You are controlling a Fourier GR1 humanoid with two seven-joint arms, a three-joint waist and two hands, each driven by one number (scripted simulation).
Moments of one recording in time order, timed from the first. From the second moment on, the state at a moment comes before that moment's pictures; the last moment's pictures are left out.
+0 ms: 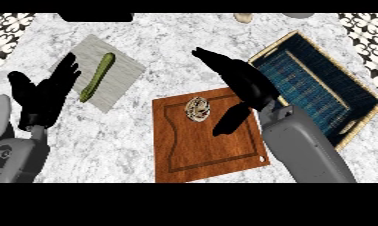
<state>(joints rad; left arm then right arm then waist) -0.23 0.44 -0.05 -1.31 0.28 0.10 0.14 -0.56 -0.19 0.39 -1.48 0.40 0.28 0.26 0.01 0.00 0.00</state>
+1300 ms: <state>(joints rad) -0.20 0.36 0.06 -1.37 0.18 0.02 0.19 -0.57 -0.03 0.32 -1.08 0.66 0.27 0.01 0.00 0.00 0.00</state>
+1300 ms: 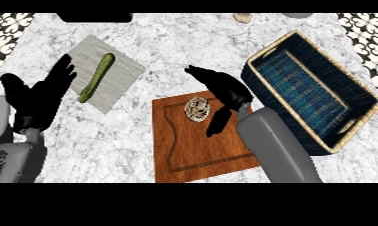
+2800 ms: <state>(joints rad) -0.19 0.29 0.12 -1.44 0.09 -0.03 0.25 -0.59 -0.01 0.50 -0.88 0.79 0.08 -0.06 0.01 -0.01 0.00</state>
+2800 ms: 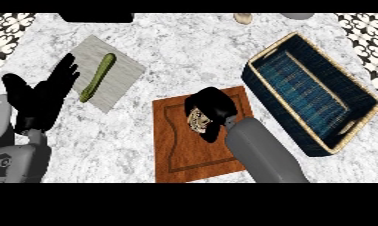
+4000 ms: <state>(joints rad) -0.29 0.25 0.06 -1.36 0.06 -0.06 0.24 -1.05 -0.01 0.59 -0.95 0.71 -0.66 1.05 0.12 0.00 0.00</state>
